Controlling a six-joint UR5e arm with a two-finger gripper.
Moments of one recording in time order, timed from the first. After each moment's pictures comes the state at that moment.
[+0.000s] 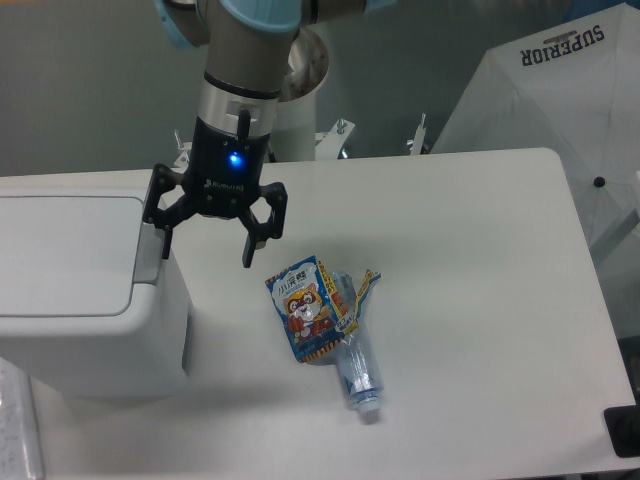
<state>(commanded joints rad) 2.32 -1.64 -1.69 -0.92 1.15 0.09</state>
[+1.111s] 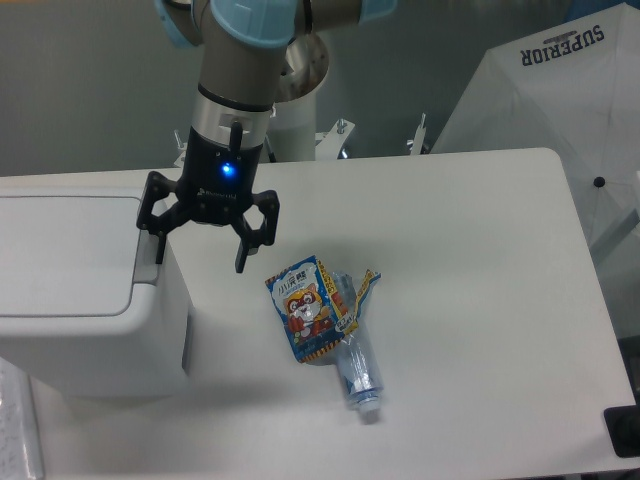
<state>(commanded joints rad) 2.30 -1.65 -1.70 -0.92 1.15 0.09</state>
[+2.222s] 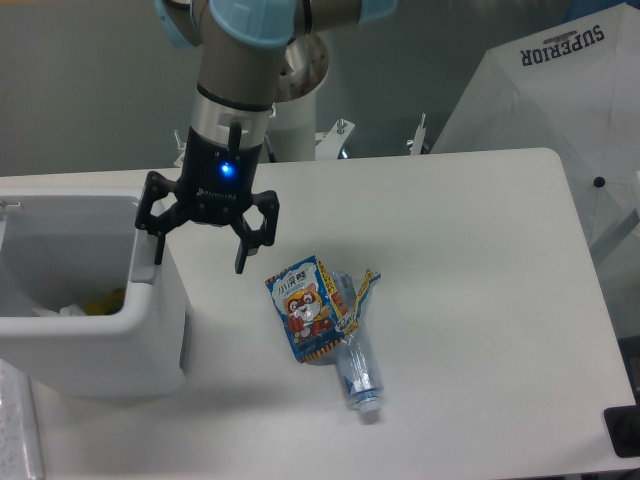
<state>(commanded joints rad) 2.33 -1.65 -1.58 -0.92 1.16 0.11</state>
